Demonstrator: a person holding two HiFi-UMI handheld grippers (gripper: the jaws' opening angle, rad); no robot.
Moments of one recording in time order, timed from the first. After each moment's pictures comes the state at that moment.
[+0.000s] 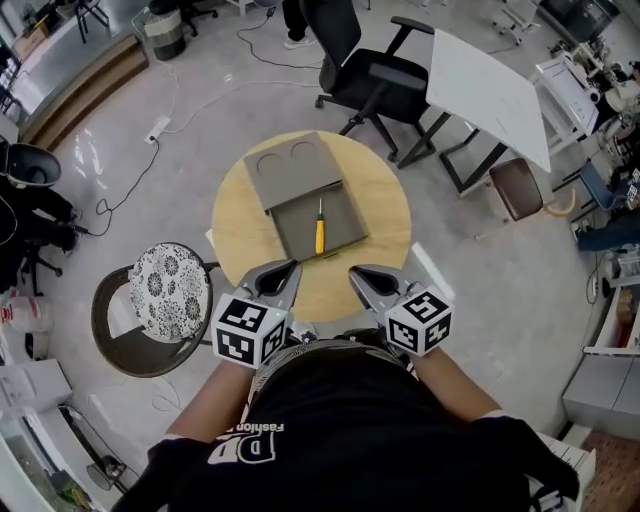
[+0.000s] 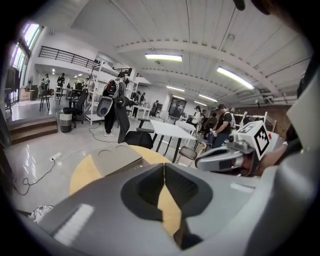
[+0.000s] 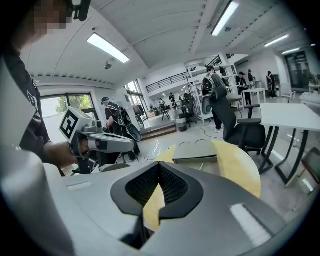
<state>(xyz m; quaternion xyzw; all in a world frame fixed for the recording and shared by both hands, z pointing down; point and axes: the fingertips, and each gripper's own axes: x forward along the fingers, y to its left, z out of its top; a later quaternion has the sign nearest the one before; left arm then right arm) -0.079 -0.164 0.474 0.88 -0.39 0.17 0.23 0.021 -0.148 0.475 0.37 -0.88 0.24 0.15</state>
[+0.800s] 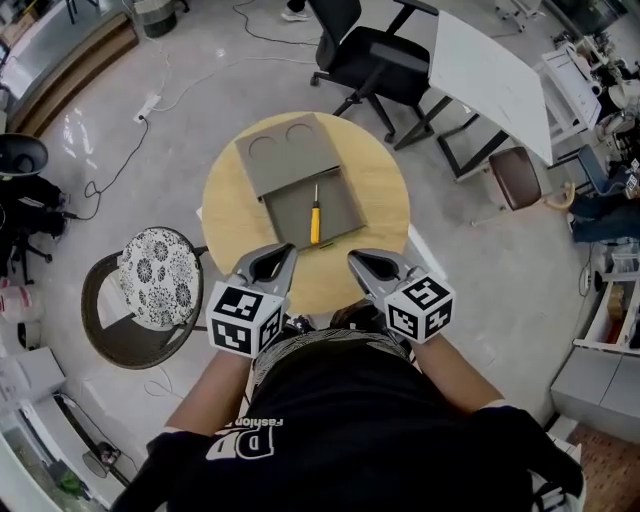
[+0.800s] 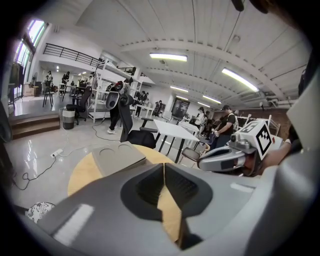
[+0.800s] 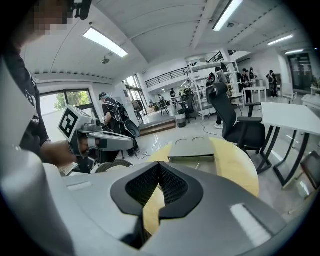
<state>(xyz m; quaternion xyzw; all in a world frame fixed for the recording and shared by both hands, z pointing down) -0.078 -0.191 0.489 0.87 -0.40 0.17 0.25 0.027 -0.175 0.489 0.36 -0.88 0.25 0.18</state>
